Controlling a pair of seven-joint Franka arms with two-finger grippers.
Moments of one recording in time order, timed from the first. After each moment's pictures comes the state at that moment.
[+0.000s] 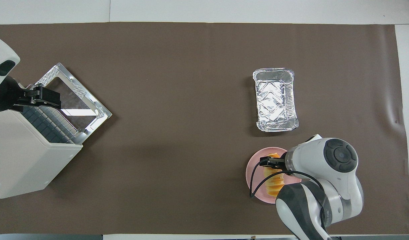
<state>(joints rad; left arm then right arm) -0.08 -0.02 -0.03 -1.66 0.01 1.61 -0.12 0.23 -0.18 0.09 -2.59 0.18 2.30 0.38</state>
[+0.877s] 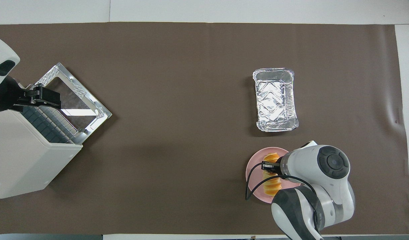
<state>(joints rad) -0.09 -0.02 -0.03 -1.66 0.01 1.61 -0.12 0.26 -0.17 0.09 -2.60 0.21 2.33 0.40</state>
